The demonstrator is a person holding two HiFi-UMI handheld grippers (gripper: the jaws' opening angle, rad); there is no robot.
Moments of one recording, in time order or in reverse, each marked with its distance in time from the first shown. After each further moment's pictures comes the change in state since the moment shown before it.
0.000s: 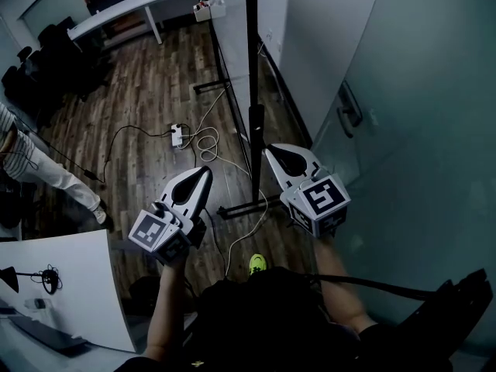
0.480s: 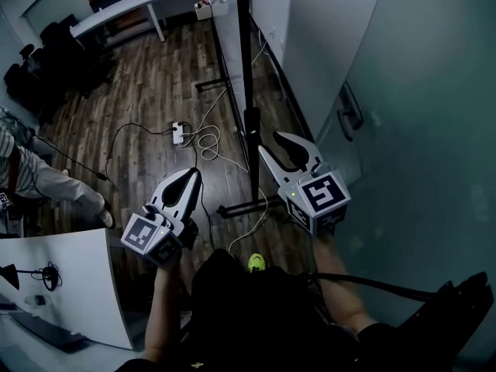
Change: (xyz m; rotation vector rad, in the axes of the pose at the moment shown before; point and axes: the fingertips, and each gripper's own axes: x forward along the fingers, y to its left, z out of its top) left arm -0.007 0.013 0.001 0.016 0.015 0.074; right arm 0.006 -0.018 0.014 0.012 -0.048 -0.020
